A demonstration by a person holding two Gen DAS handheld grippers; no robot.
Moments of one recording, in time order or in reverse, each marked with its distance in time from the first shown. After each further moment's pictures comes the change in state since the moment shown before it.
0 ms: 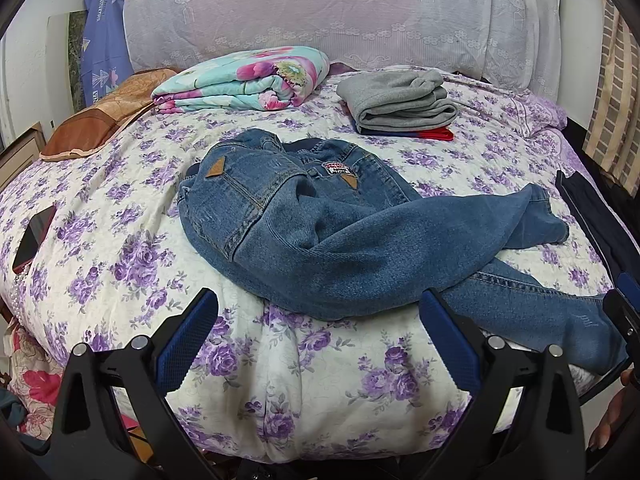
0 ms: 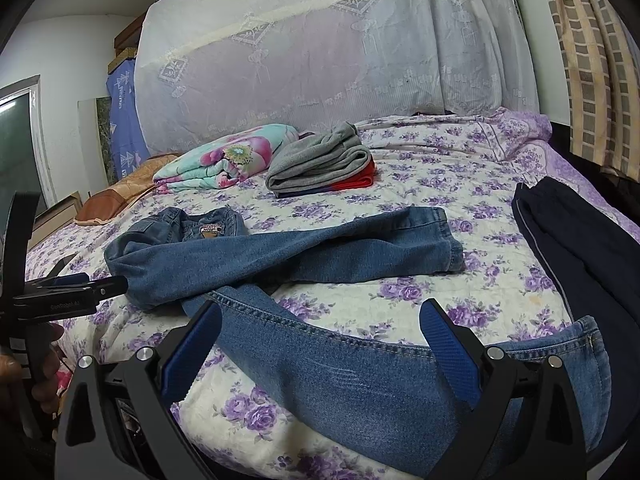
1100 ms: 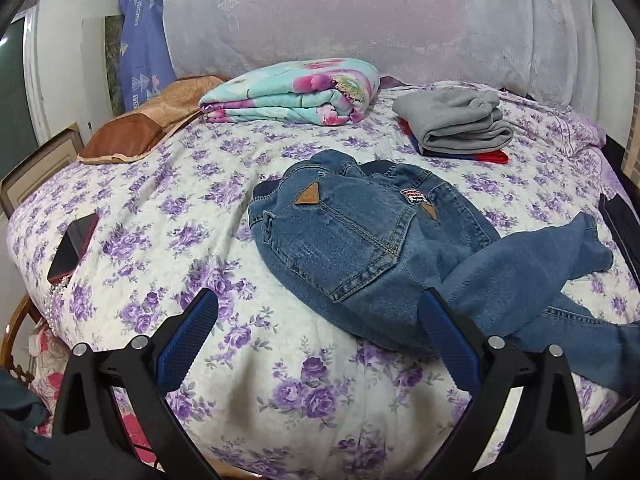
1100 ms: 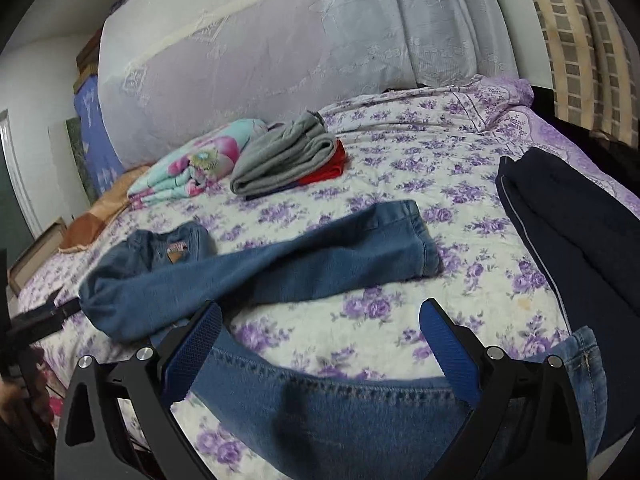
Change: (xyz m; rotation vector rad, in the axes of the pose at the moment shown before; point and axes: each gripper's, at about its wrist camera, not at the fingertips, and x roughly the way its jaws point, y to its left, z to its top) left arm 0.002 0.054 0.020 -0.053 -0.039 0.136; right arm 0.027 -0.042 0.027 0.126 0.079 -0.037
